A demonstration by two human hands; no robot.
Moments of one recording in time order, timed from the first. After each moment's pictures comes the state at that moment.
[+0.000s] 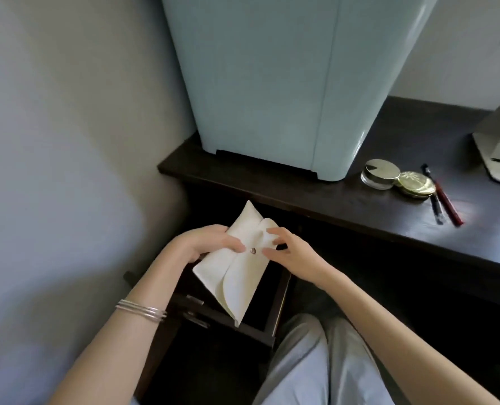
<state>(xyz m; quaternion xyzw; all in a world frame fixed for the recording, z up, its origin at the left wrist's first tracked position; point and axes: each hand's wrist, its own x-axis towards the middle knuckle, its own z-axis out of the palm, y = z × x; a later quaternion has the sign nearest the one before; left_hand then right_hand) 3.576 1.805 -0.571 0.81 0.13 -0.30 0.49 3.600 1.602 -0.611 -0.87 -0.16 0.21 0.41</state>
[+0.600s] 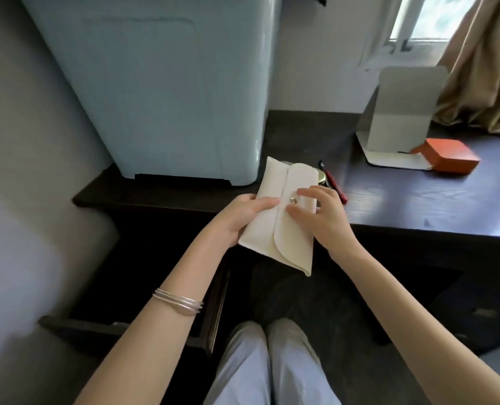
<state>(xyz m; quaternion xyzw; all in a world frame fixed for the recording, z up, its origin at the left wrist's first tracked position) 3.595 1.603 -0.517 0.70 0.04 -0.20 0.69 3.572 1.444 -0.529 -0.85 0.02 -0.10 0.52</state>
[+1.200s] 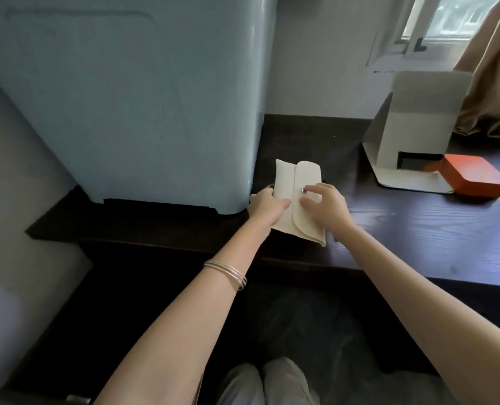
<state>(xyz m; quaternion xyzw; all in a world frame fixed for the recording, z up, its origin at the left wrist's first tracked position) 3.744 1.532 -0.549 0.84 0.08 -0.07 0.53 3.742 1.397 -0.559 -0.92 0.06 -0.07 0.39</state>
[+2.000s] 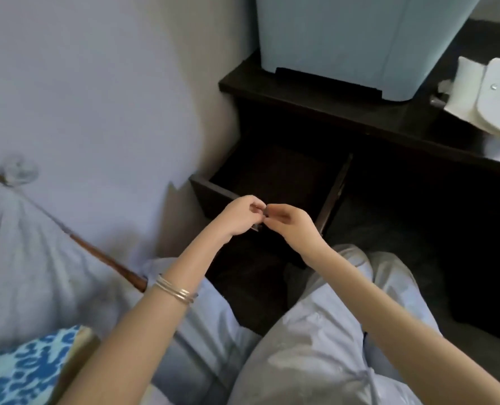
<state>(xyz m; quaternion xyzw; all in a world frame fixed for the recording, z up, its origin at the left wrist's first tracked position) 3.426 1.811 -0.640 0.86 0.17 -0.13 0.46 3.440 1.667 -0.642 -0.80 -0.13 0.23 0.54</state>
